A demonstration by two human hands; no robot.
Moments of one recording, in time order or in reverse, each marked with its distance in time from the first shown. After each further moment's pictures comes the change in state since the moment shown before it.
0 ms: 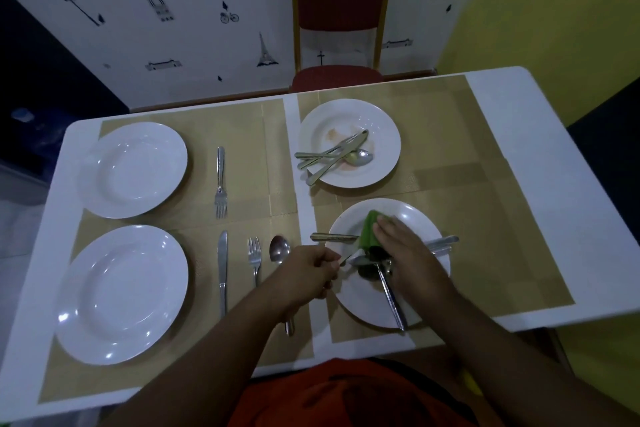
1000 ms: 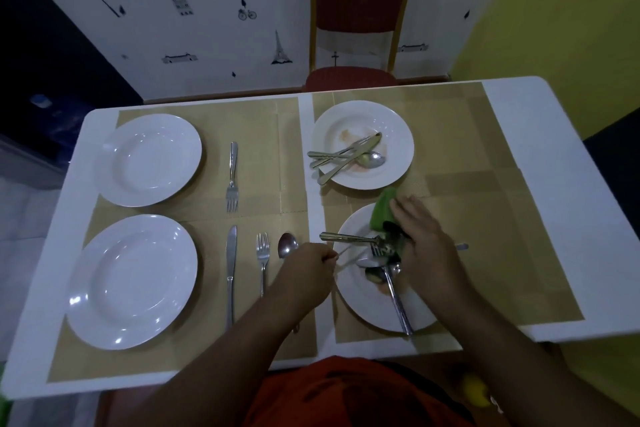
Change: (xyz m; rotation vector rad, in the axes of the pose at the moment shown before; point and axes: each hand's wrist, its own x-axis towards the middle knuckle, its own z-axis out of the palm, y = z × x) left_hand -0.002 -0.001 0.002 0.455 0.251 0.139; right_hand 0.016 -0.026 -0.022 0.041 0.226 0.035
